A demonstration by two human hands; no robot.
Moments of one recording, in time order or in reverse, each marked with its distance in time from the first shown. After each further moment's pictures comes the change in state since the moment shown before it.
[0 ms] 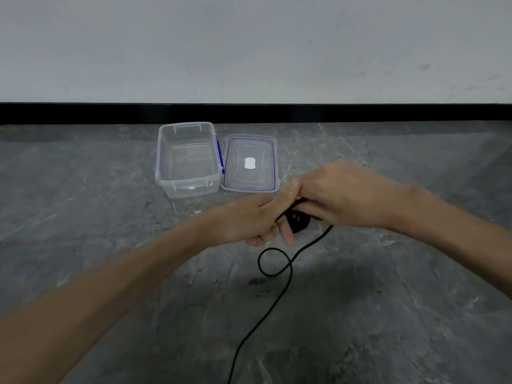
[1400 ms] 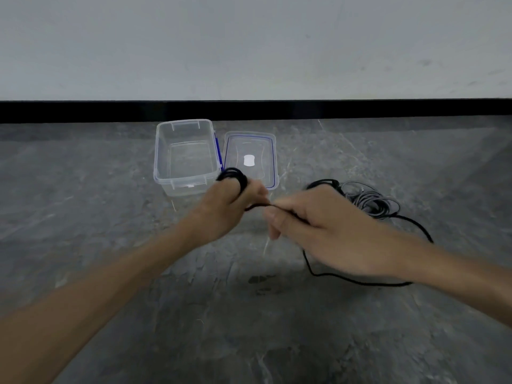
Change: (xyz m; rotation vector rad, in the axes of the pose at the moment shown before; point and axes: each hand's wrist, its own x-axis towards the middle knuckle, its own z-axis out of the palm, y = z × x) left_hand 0.013 -0.055 -0.013 0.033 0.503 0.173; right_hand -0.005 -0.066 -0.010 0.753 0.089 0.366
